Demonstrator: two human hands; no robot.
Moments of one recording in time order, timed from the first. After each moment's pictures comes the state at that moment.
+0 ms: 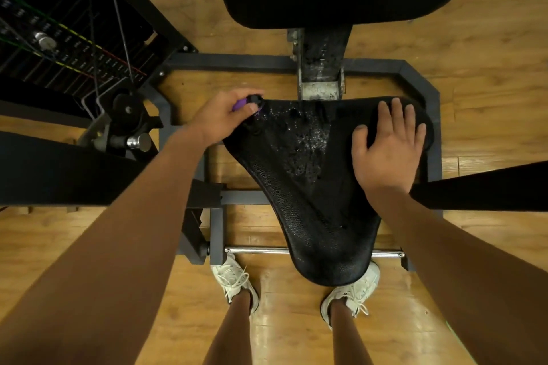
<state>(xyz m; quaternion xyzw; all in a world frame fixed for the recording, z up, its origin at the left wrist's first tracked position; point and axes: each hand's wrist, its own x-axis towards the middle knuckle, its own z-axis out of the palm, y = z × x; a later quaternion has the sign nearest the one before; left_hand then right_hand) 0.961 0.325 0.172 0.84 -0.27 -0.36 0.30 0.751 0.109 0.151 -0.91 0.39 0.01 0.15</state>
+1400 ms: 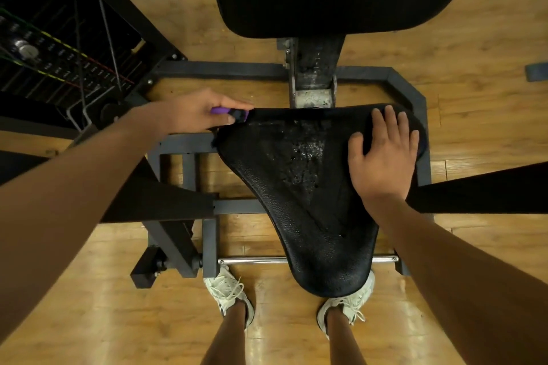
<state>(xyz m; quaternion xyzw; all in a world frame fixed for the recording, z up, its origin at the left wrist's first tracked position) 1.017 0.339 0.193 0.77 -0.40 -0.47 0.14 0.751 0.112 0.151 -0.90 0.40 0.00 0.15</state>
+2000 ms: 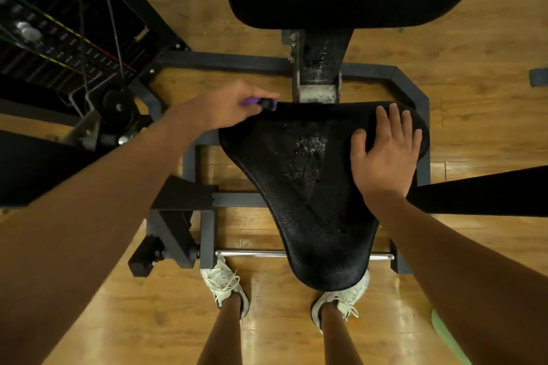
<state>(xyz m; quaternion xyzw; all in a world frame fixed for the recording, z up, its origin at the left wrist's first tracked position) 0.977 0.302 0.183 0.81 -0.39 -0.40 0.19 0.747 0.108 0.148 -0.90 0.40 0.01 0.15</state>
